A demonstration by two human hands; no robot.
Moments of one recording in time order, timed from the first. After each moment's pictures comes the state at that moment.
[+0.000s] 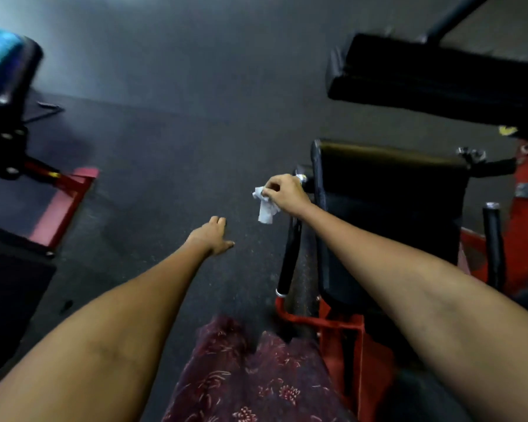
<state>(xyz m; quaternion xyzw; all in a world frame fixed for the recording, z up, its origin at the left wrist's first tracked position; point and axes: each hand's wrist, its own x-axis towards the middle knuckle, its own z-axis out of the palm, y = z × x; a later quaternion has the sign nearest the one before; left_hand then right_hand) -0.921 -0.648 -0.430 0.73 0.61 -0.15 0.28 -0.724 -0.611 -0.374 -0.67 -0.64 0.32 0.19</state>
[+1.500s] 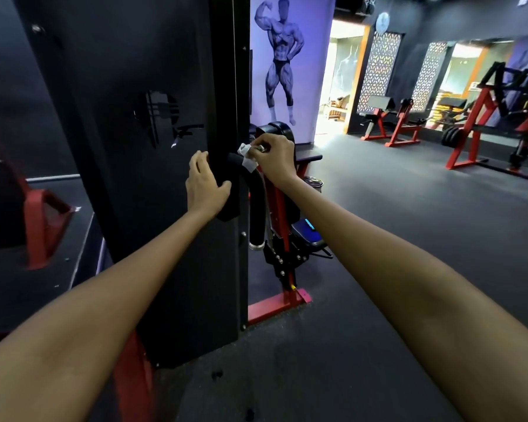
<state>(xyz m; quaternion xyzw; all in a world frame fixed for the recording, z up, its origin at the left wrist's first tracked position) -1.384 -0.724 -0.067 0.31 0.82 0.45 -0.18 -1.303 -0.599 -0.003 -0.12 -0.82 0.34 0.45</state>
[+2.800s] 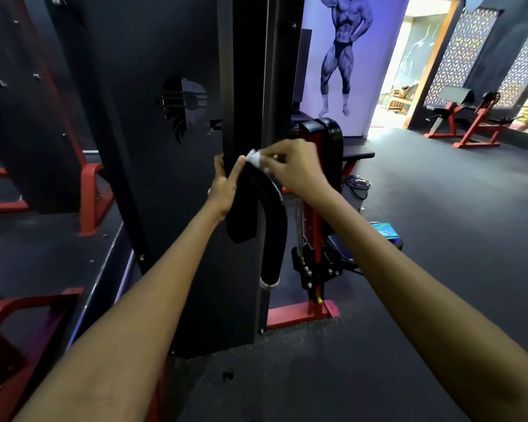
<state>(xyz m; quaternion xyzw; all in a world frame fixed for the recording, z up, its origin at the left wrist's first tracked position) -1.459 -0.681 -0.072 0.23 0.69 0.69 0.02 -1.353 -0.567 0.003 0.04 -0.90 0.24 0.36</state>
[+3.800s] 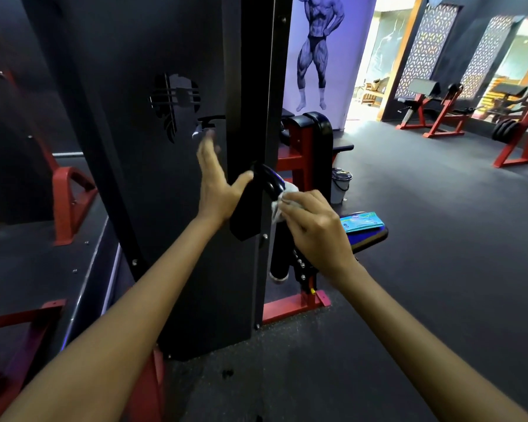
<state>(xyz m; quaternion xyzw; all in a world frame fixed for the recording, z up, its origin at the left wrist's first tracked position) -1.443 -0.707 -0.069 0.34 0.69 0.61 -0.18 -1.289 -0.594 -0.076 0.07 -0.85 0.07 0.52</state>
